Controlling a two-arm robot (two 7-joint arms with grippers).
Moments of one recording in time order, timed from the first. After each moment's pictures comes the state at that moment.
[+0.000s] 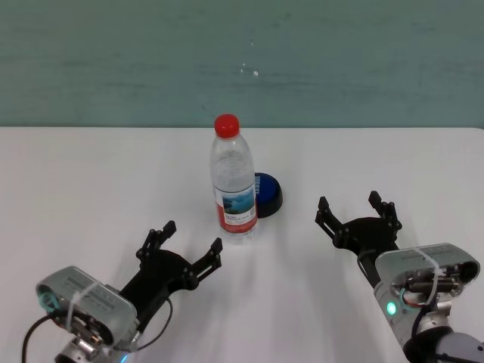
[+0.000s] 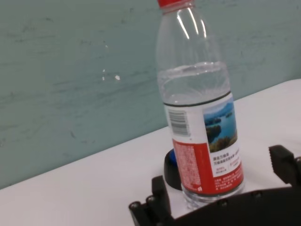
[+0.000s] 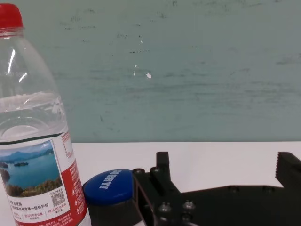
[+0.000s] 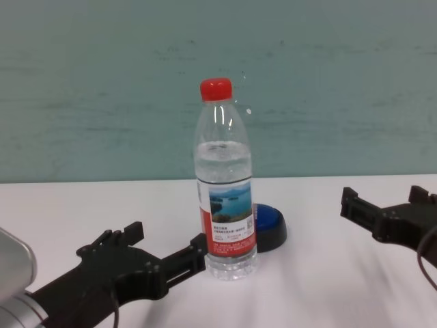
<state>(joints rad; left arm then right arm) 0.10 0.27 0.24 -1.60 -0.03 -0.17 -0.25 -0.06 0.16 -0.26 -1.64 0.19 -0.04 -0.06</state>
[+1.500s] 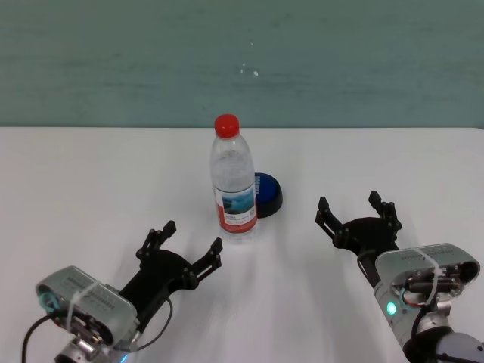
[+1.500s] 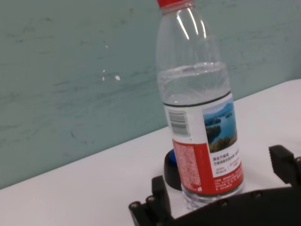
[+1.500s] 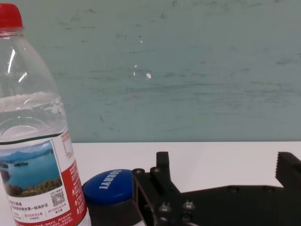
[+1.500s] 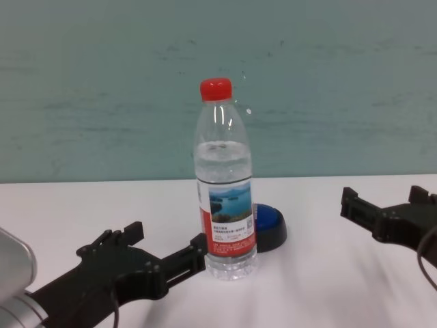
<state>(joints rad) 0.10 0.27 0.24 -1.60 -0.03 -0.17 -0.25 -0.06 0.16 -0.26 -1.64 0.19 -0.04 -0.06</state>
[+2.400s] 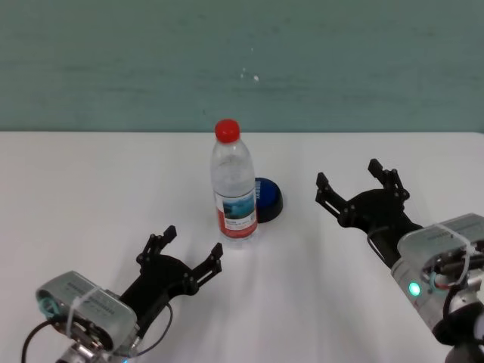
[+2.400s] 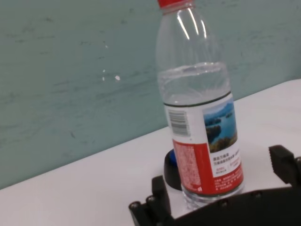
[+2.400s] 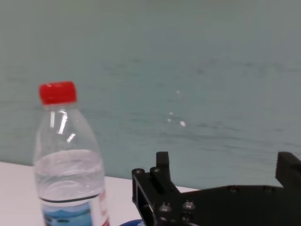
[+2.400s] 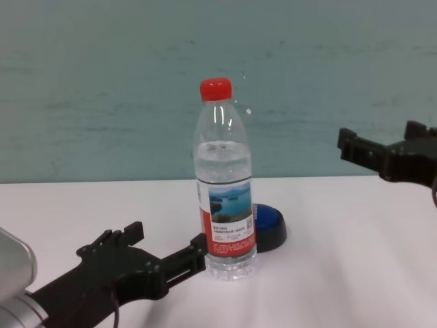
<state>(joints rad) 0.10 0.27 0.24 -1.60 -0.03 -0.17 -0.25 -0.06 0.21 -0.23 -1.76 0.19 0.03 0.09</state>
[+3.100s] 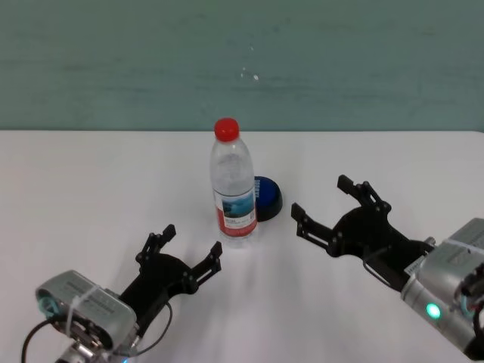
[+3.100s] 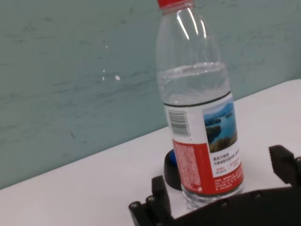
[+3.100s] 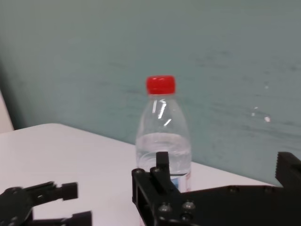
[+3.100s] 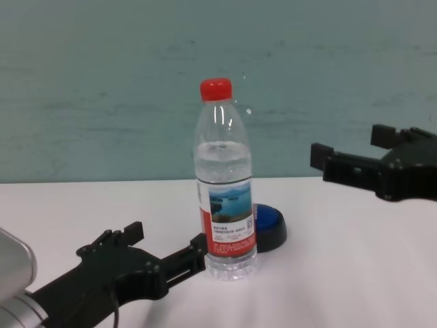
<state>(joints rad) 0.10 0.27 0.24 -1.60 -0.03 -0.17 -0.25 -0.10 0.35 -0.23 -1.89 0.25 0.10 0.29</state>
